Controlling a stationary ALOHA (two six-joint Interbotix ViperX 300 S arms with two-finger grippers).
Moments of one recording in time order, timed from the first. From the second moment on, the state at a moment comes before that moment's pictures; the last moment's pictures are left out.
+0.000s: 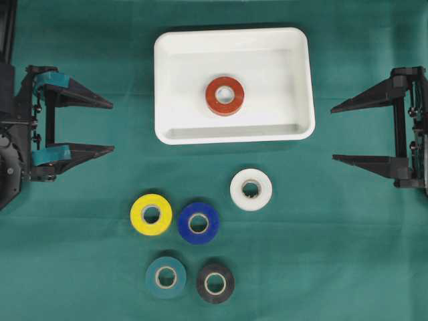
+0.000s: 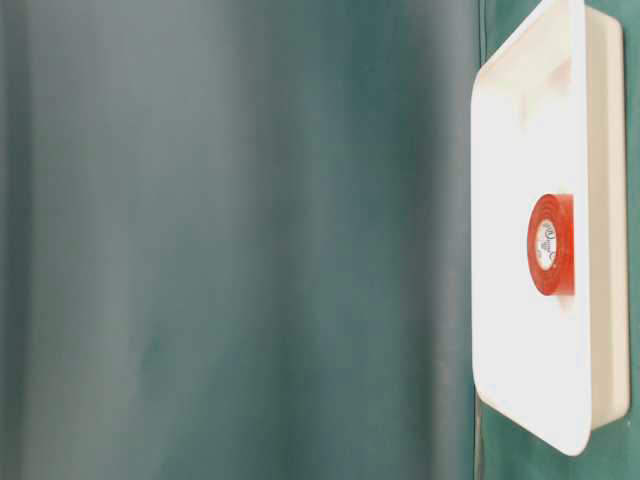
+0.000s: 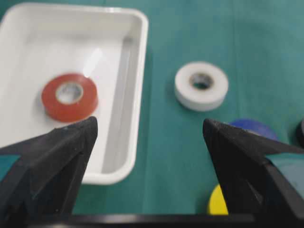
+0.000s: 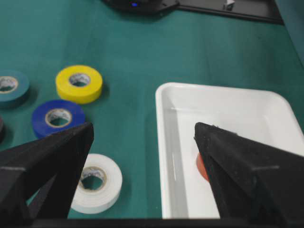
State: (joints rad) left arm 0.09 -0.82 1.13 0.02 -0.01 -0.03; right arm -0.03 -0.82 1.09 -0.04 -0.06 0.06
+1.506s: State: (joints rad) left arm 0.08 -0.82 1.13 0.01 -0.02 -0.03; right arm 0.13 -0.71 1.07 -0.02 -0.11 0.08
